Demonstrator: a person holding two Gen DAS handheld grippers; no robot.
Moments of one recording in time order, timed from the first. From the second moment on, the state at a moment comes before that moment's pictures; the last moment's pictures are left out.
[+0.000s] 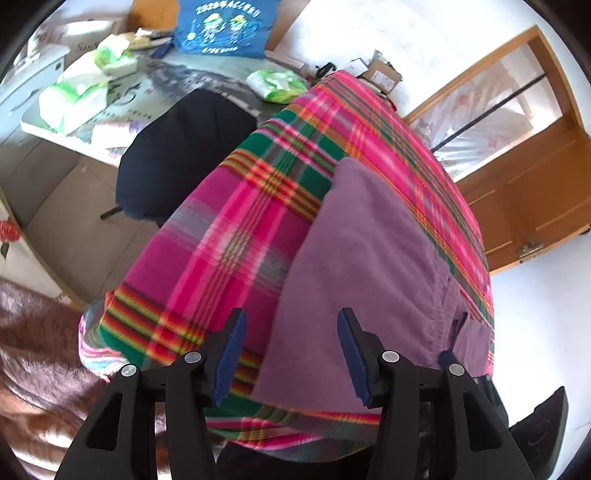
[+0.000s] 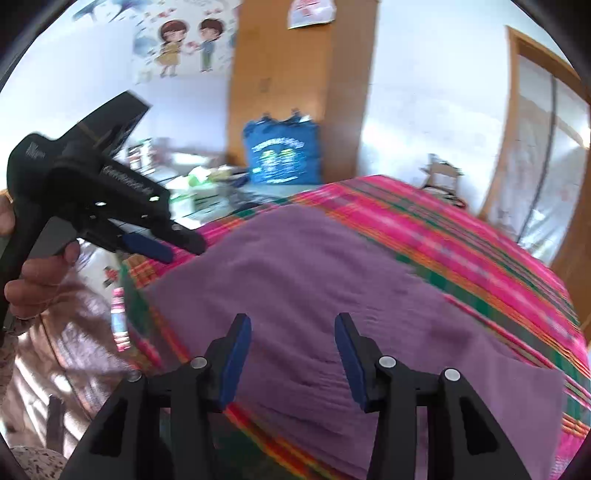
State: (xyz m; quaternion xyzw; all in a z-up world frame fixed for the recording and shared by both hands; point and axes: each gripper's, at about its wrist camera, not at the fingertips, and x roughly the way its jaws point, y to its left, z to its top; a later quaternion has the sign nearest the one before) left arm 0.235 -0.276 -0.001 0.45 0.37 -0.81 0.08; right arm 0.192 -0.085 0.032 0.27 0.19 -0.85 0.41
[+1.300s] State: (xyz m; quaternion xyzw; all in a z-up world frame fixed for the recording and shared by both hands) left arm 0.221 -0.300 -0.010 0.46 0.50 -0.73 -0.07; right arm 0.228 -0.188 -0.011 0.21 0.29 -0.83 0.42
